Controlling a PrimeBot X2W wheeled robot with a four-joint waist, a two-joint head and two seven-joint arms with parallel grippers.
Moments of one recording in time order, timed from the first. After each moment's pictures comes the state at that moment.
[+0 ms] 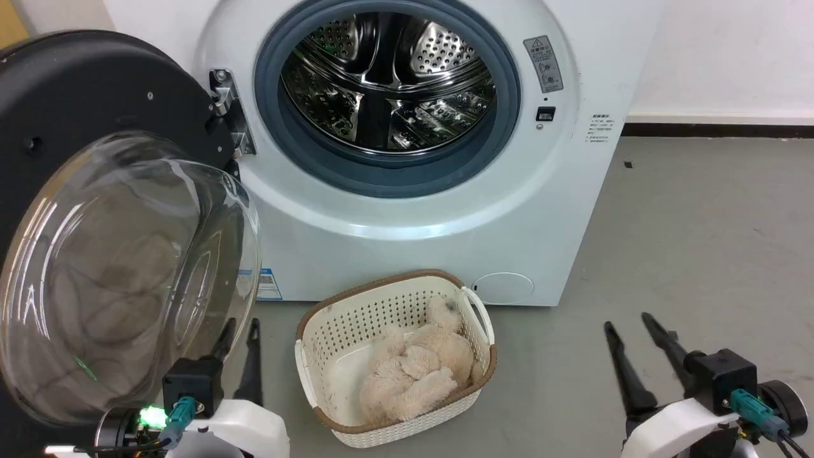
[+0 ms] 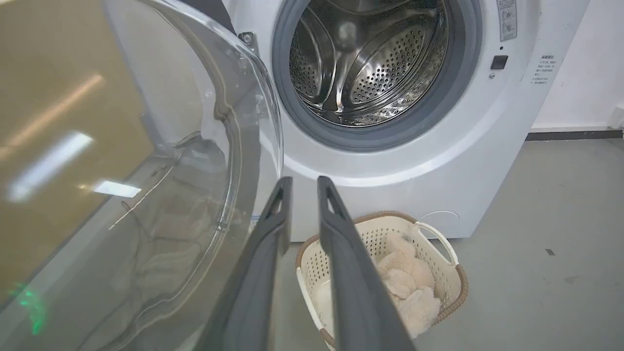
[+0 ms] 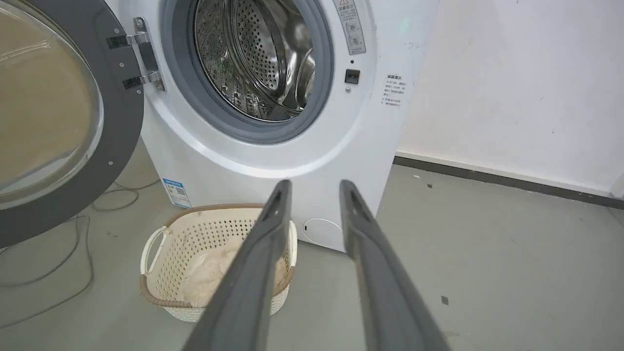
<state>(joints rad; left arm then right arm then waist) 0.02 0.05 0.00 0.01 0.00 0.01 0.00 0.01 -0.05 0.00 0.00 0.01 0.13 0.00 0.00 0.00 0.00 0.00</state>
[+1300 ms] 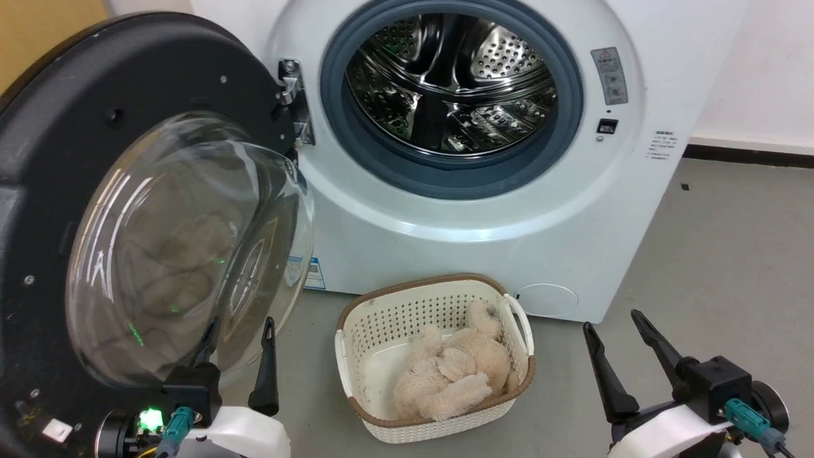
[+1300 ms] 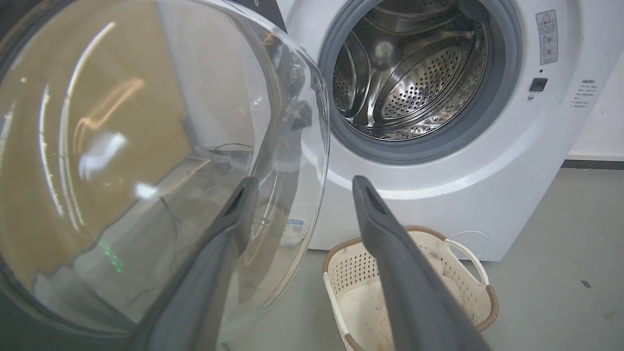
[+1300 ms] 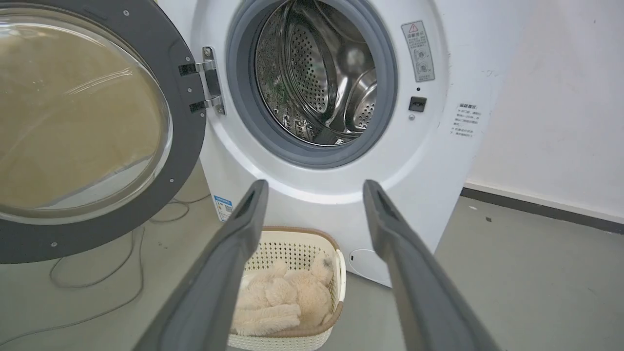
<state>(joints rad) 0.02 0.05 0.00 0.02 -0.01 0.01 -0.07 0.02 -0.05 0.04 0.02 0.06 0.13 -0.07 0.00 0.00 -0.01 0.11</state>
